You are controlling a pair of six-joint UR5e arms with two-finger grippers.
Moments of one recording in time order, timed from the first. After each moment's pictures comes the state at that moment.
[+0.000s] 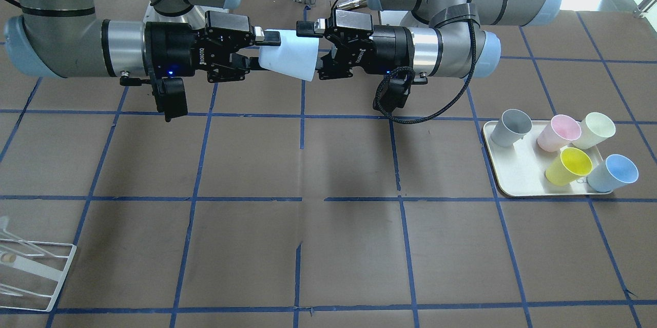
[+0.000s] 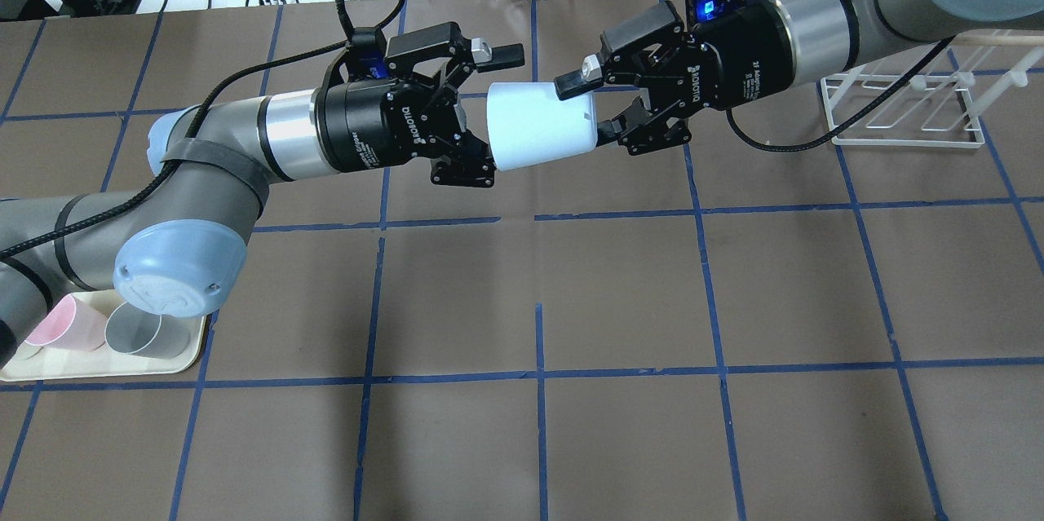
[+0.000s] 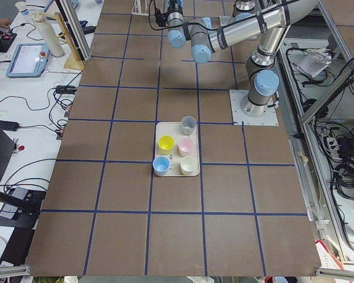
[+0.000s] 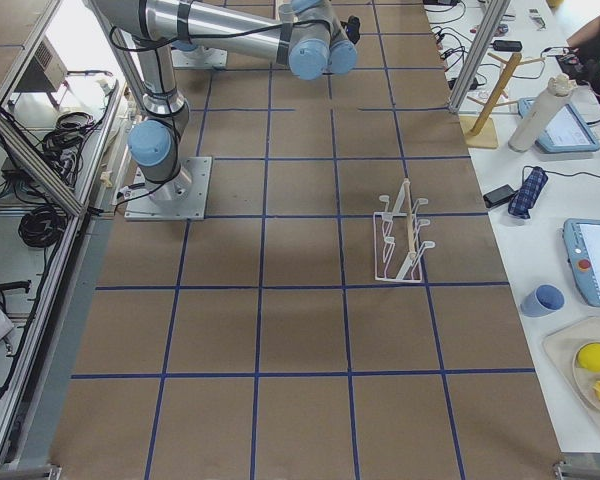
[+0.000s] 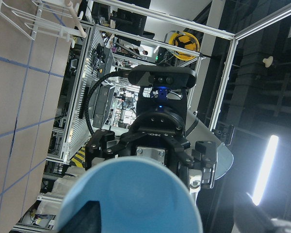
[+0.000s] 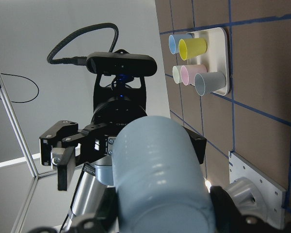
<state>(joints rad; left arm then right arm) -1.54 -1.58 -2.06 -1.32 -0.09 0.01 1.45 -1.42 1.58 -0.73 -0.38 -0.85</state>
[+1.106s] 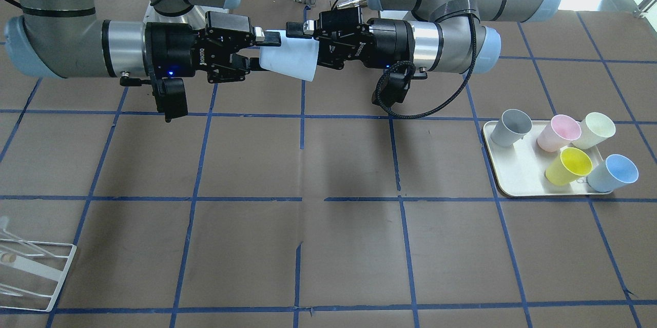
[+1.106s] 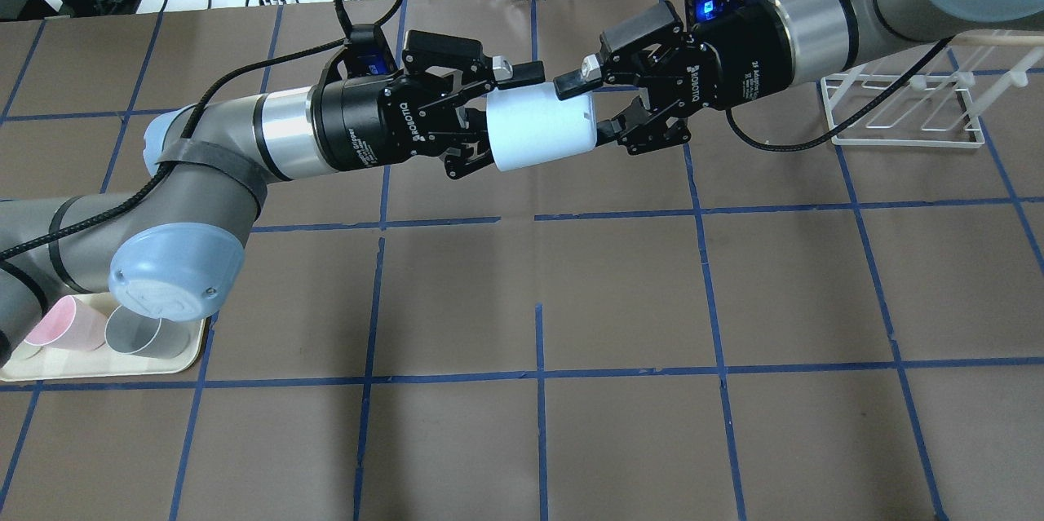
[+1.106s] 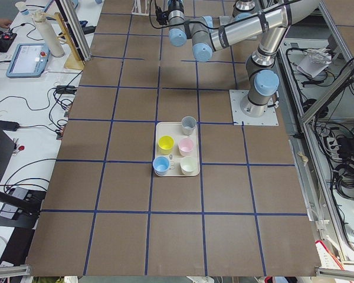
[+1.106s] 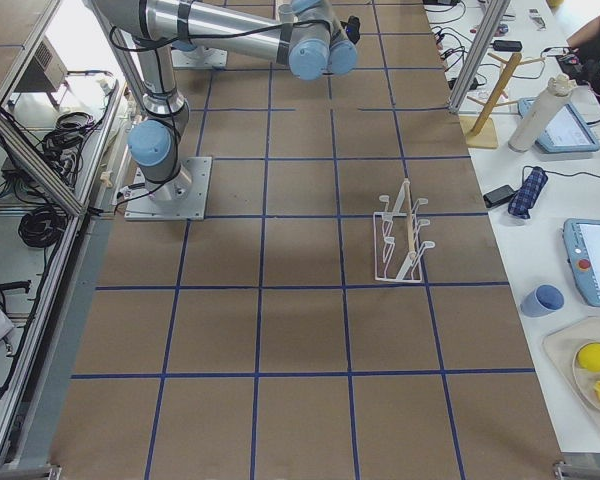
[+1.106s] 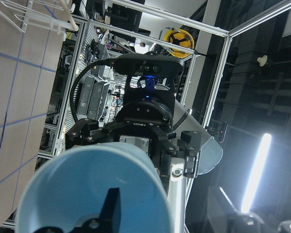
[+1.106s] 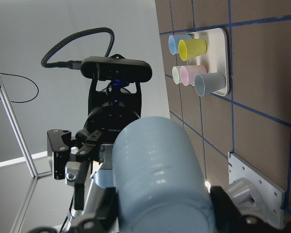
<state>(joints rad) -1.54 -1.57 -2.06 -1.32 -0.11 -0.03 1.45 -1.42 1.58 -0.73 -0.38 -0.85</state>
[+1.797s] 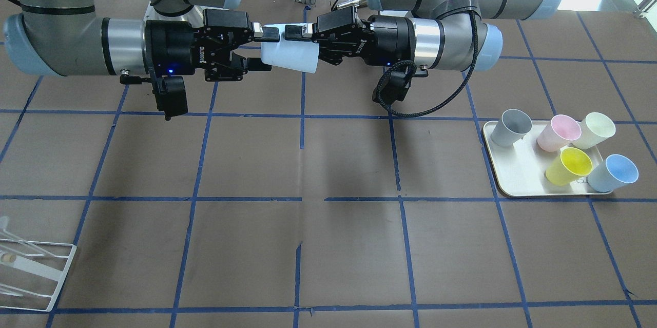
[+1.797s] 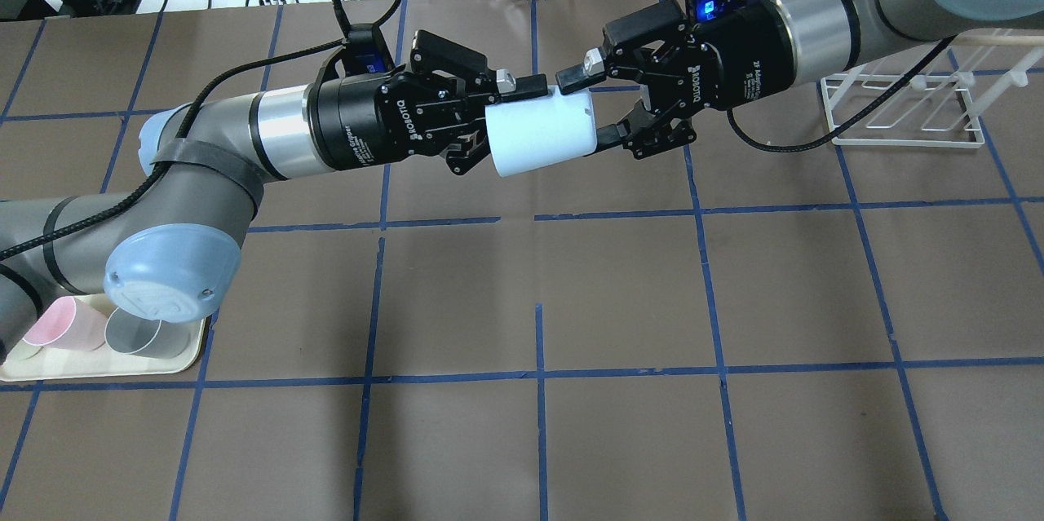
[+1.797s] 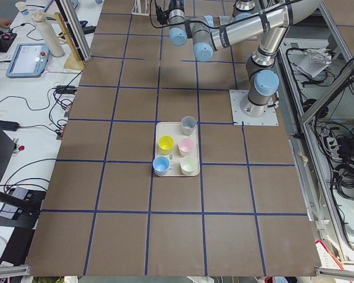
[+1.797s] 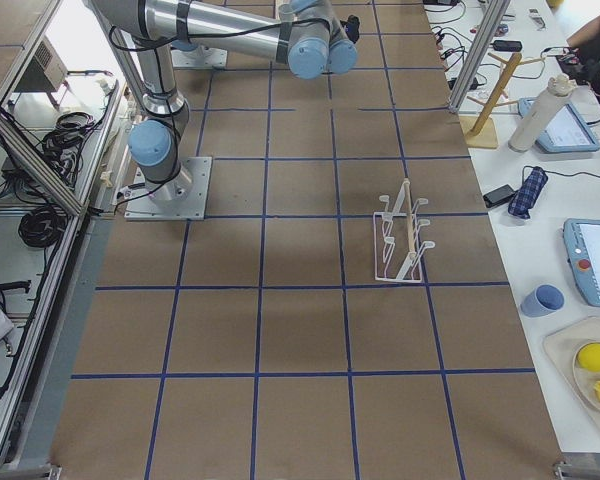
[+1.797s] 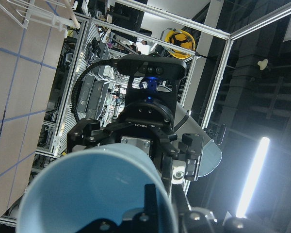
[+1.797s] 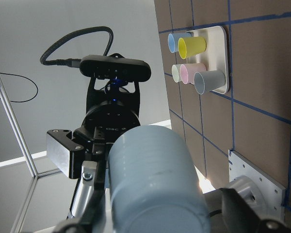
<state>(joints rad) -1.54 -1.56 -2.06 -1.32 -0.11 -0.06 1.45 -1.43 1.58 -0.73 -0.39 -0.84</state>
